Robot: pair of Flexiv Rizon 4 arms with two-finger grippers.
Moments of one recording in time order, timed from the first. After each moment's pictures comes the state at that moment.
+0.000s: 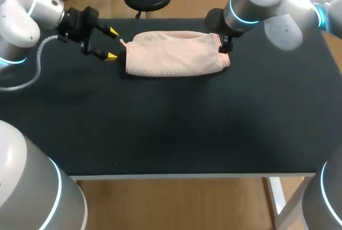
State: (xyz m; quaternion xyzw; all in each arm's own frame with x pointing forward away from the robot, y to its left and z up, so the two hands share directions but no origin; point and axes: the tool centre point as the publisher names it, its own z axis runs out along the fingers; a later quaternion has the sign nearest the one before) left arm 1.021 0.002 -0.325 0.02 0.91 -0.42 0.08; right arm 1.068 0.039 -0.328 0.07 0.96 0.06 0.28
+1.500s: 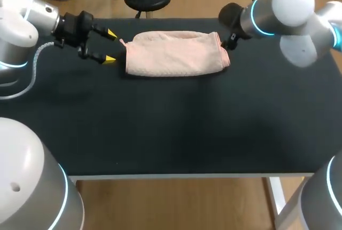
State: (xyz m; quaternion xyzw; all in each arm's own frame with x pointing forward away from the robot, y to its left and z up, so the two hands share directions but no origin) left arm 1.015 0.004 -0.326 0.03 0.89 -0.44 0.08; right arm 1.067 0.018 -0.312 0.23 0.90 0.19 0.32
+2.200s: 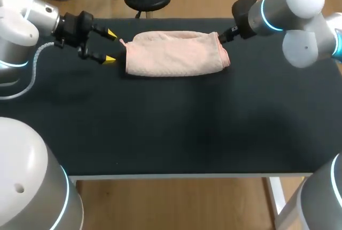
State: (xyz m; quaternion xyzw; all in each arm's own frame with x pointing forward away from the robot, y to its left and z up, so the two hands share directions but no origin) left arm 1.015 0.004 -0.327 0.03 0.89 -0.44 0.08; right arm 1.070 0.013 -0.340 0.51 0.79 0.28 0.17
